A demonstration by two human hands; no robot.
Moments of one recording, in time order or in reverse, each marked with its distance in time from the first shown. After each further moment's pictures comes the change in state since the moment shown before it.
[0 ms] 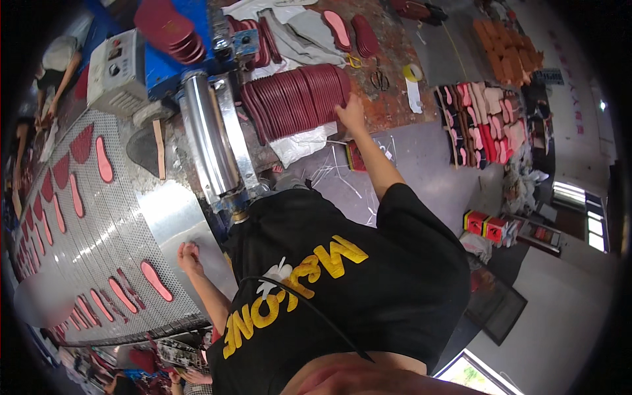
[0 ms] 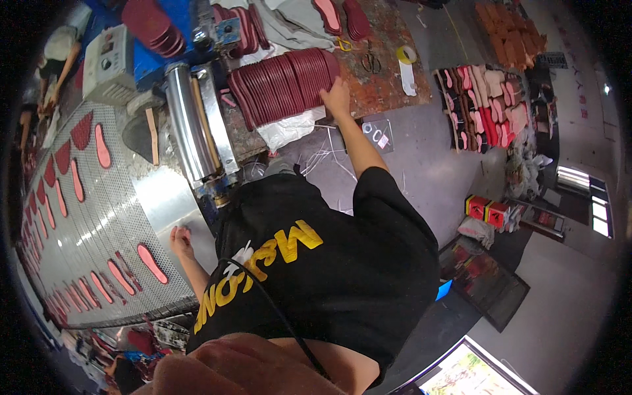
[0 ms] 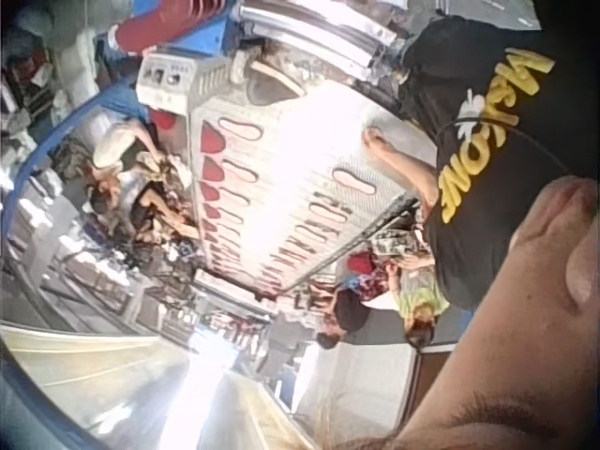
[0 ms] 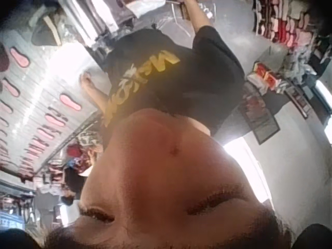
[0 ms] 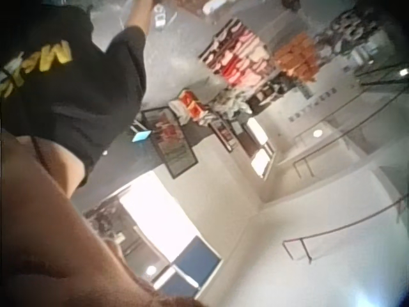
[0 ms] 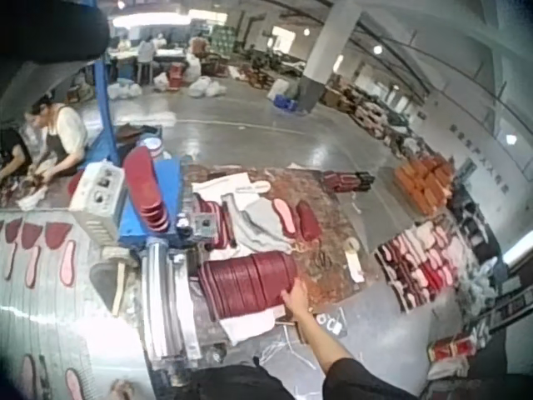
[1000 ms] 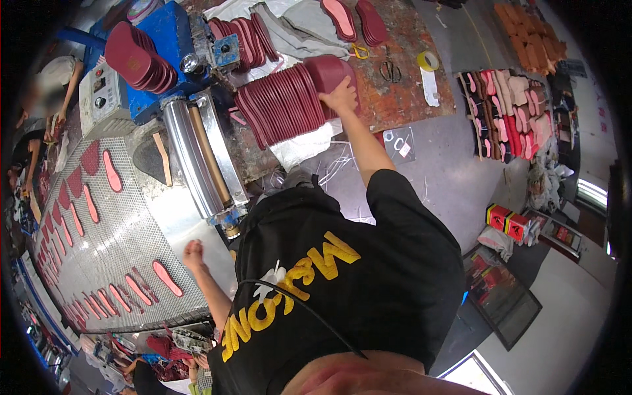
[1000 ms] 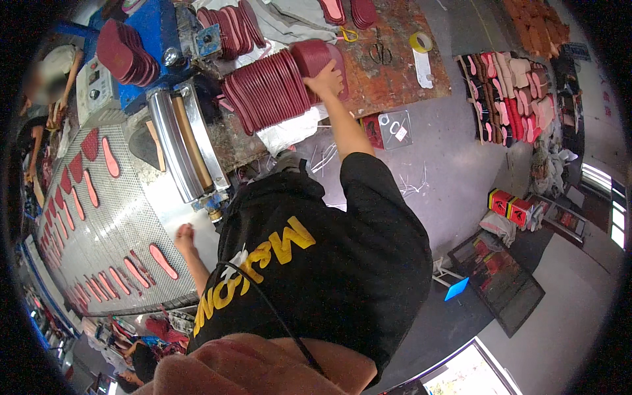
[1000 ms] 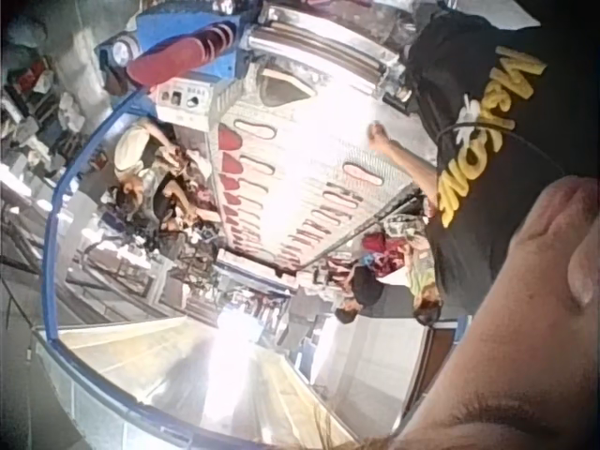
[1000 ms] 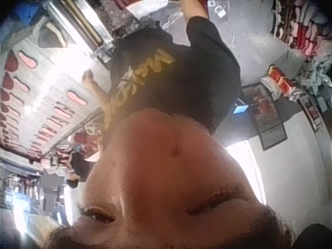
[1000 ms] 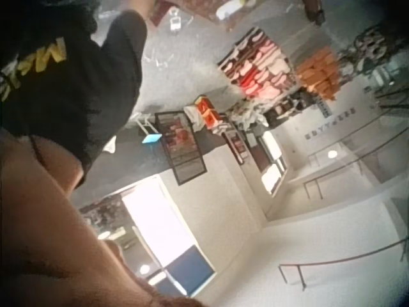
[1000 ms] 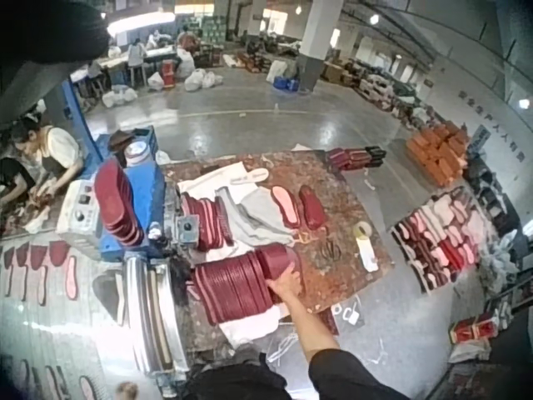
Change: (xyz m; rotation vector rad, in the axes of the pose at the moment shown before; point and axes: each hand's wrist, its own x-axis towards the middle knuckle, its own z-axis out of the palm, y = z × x) left_hand -0.030 0.028 0.050 0.395 0.090 0.158; right_hand 0.054 -0.043 0.011 -0.116 -0.276 0.479
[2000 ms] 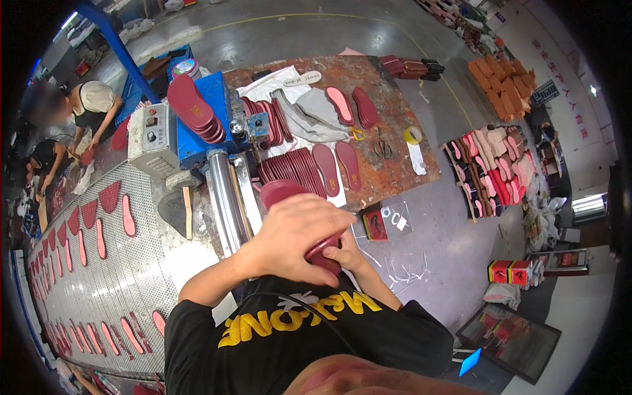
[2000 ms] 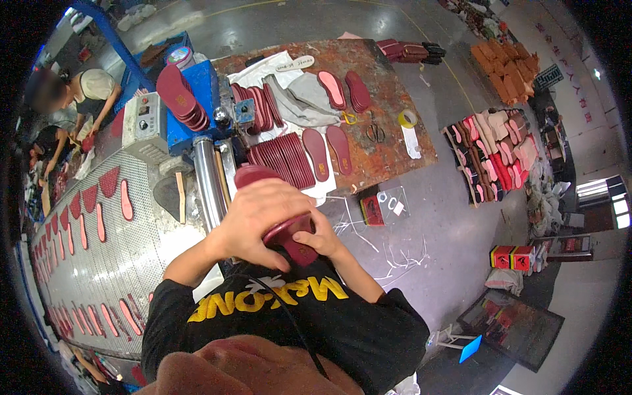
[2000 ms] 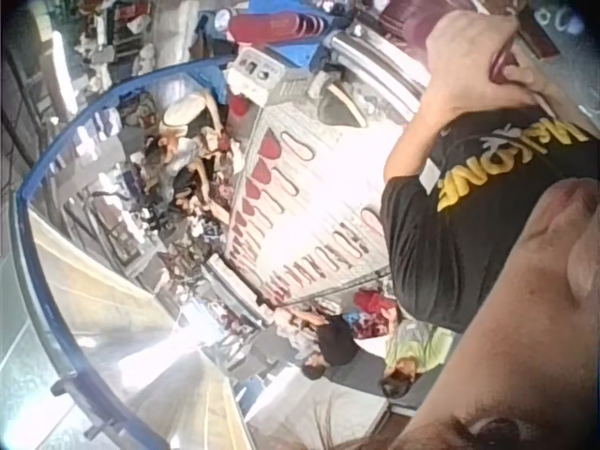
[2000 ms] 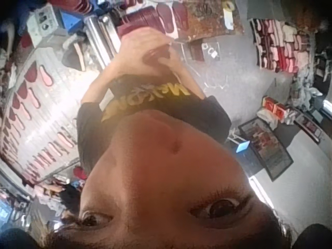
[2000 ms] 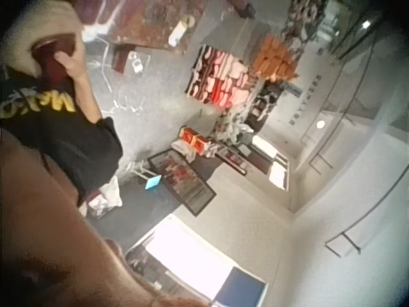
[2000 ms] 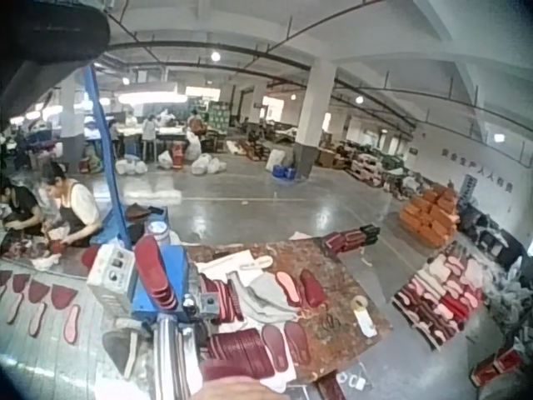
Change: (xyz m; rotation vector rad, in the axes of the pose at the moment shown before) left_hand -0.310 0.377 0.208 0.234 -1.409 1.826; right_hand -0.302 0.003 -0.126 1.183 -0.547 -0.907
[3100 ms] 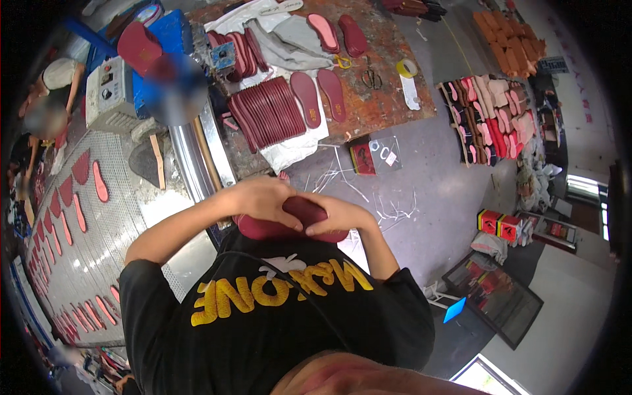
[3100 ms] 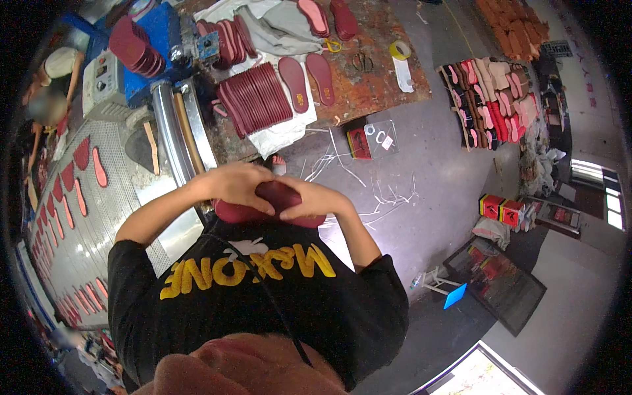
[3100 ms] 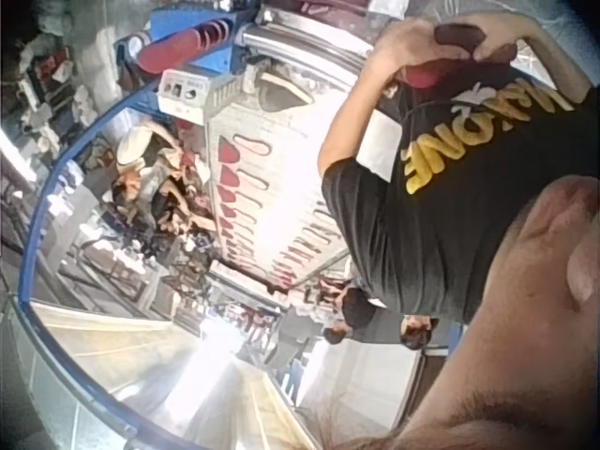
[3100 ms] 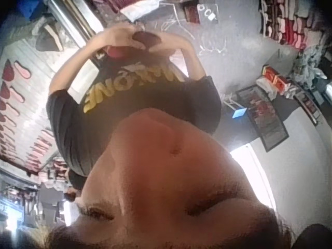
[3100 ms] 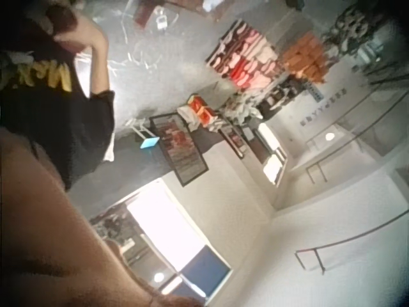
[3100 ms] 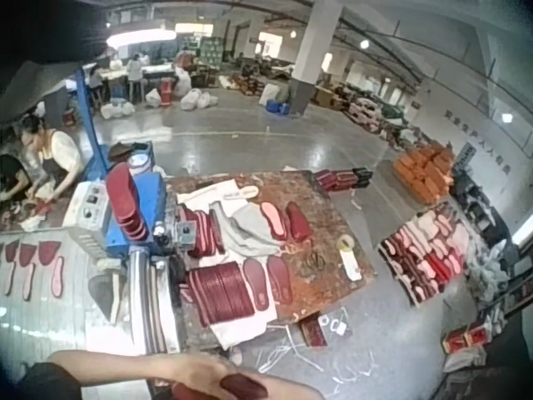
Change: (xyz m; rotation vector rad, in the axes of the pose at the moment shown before) left_hand -0.056 -0.061 0.099 -0.248 -0.840 -0.542; right_hand -0.045 -0.004 -0.038 -0.229 -0.433 0.614
